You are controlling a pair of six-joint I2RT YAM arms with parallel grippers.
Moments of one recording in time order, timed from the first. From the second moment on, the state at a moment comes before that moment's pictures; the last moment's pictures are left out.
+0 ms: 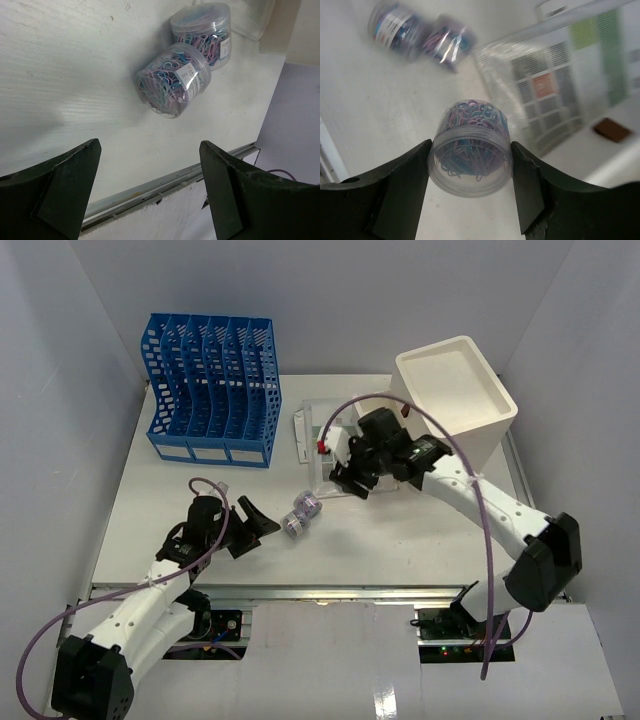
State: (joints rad) left arm -0.34 0.77 0.34 -0.26 0.30 -0.94; right arm 0.74 1.47 1.32 -0.70 -0.24 -0.56
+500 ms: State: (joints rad) left arm -0.45 1.00 0.39 -0.14 0.24 -0.92; right arm 0.48 1.52 1.41 -0.58 0.02 -0.58
